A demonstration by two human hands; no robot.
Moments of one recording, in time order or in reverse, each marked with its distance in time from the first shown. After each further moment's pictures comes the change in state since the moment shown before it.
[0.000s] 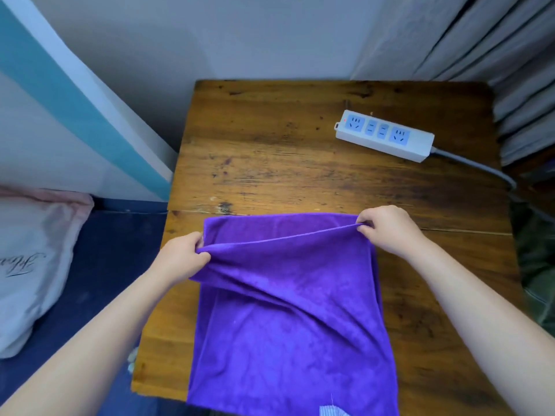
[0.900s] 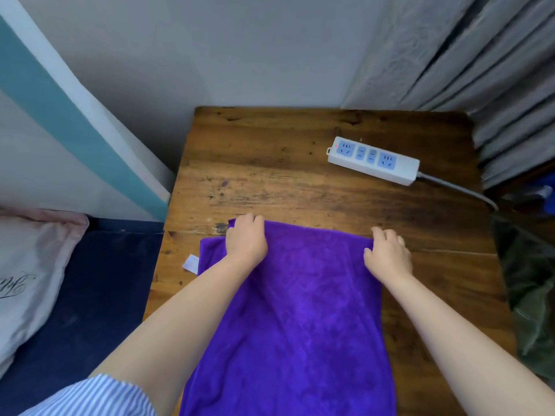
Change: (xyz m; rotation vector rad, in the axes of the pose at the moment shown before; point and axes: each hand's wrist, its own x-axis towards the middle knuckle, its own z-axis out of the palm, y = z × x) left_hand 0.046 0.104 0.033 0.263 0.124 0.165; right_hand 0.001 0.015 0.031 0.019 0.112 0.393
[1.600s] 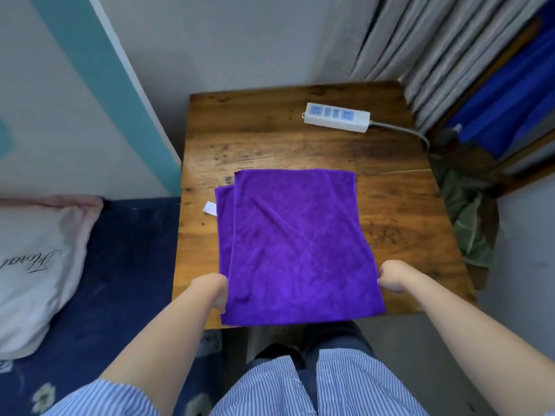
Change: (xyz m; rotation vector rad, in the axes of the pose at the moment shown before) left_hand -0.190 -0.110 0.048 0.352 -0.820 -0.015; right_hand -0.188 0.069 0.061 -0.172 -0.524 0.148
